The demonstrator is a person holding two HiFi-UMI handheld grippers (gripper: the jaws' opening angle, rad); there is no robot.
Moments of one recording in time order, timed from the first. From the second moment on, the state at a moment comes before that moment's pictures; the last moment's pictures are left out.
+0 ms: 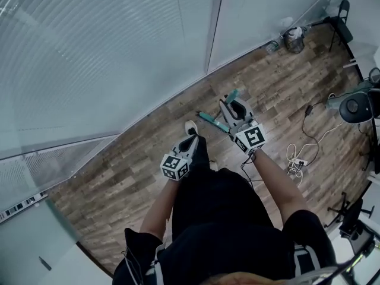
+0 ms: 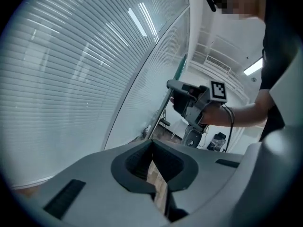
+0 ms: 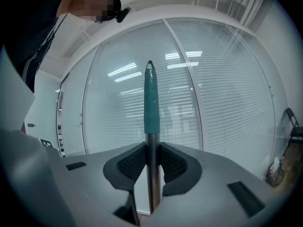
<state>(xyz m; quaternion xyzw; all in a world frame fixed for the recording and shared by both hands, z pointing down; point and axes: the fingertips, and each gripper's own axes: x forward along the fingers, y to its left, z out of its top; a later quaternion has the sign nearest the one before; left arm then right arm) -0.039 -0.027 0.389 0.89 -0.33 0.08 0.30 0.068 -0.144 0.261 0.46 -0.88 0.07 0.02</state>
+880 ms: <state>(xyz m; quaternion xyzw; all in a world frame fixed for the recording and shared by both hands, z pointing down) -0.015 -0.166 0.465 0.88 -0.27 0.07 0.38 0.082 -0.306 0.535 0.33 -0.91 0.14 0.22</state>
